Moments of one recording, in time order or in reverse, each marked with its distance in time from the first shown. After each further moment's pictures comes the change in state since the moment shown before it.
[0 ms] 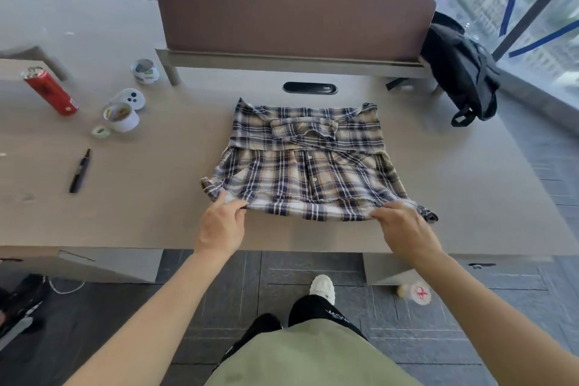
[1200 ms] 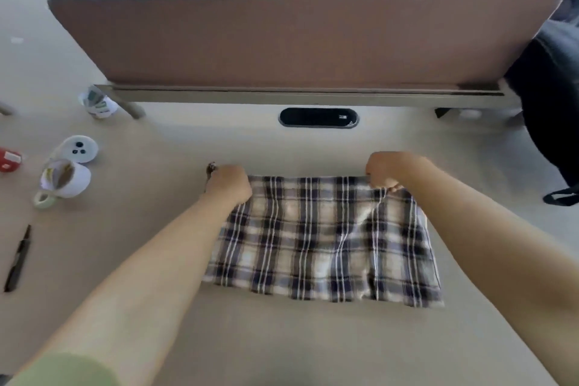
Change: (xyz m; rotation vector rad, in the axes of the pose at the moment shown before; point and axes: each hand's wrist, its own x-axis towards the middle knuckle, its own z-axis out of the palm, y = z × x) left_hand 0.397 0.057 0.065 0.524 -0.447 -0.184; right_hand 0.442 0.023 -0.029 -0.178 -0.754 0.063
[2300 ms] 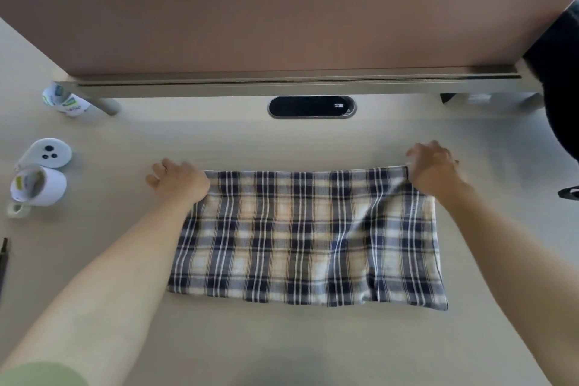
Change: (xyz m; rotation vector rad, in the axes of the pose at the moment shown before) left_hand 0.027 -0.043 -0.001 0.070 0.065 -0.413; right_hand 0.051 0.096 0.052 0.226 0.439 0.217
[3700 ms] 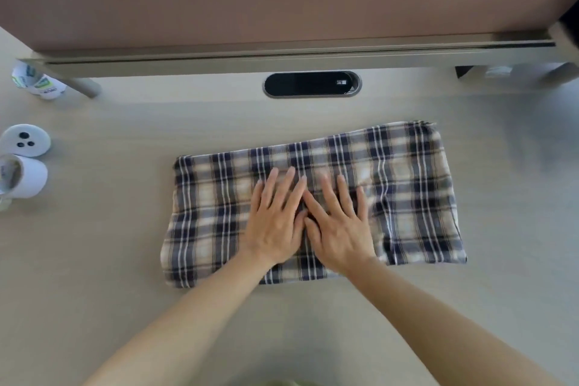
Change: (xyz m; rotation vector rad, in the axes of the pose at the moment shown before) left_hand -0.115 0.075 0.107 -0.196 0.271 0.904; right_hand -0.132 -0.104 0.124 -0.020 0.086 -0.501
